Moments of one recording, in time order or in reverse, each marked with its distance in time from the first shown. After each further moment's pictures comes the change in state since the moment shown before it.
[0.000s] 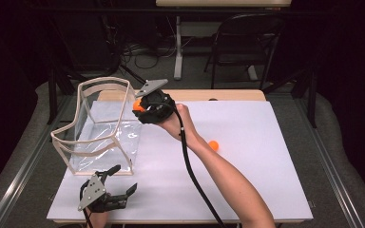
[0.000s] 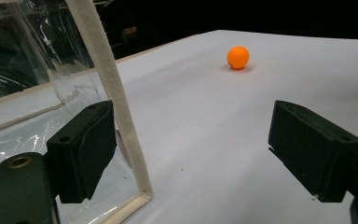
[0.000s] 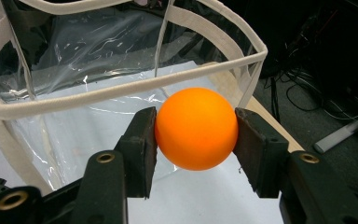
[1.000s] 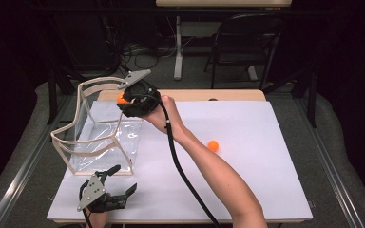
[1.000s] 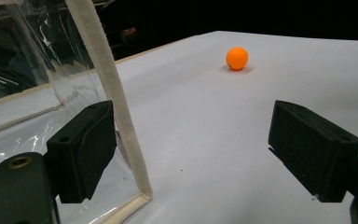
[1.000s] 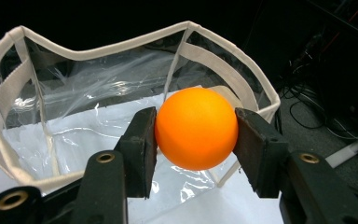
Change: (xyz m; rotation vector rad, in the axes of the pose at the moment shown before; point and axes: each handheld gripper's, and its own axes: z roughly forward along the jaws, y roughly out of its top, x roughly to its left) left arm 0.001 0.000 -0.001 -0.005 -0.007 0.001; right arm 0.013 0.040 0.010 -0.034 0.021 -0.031
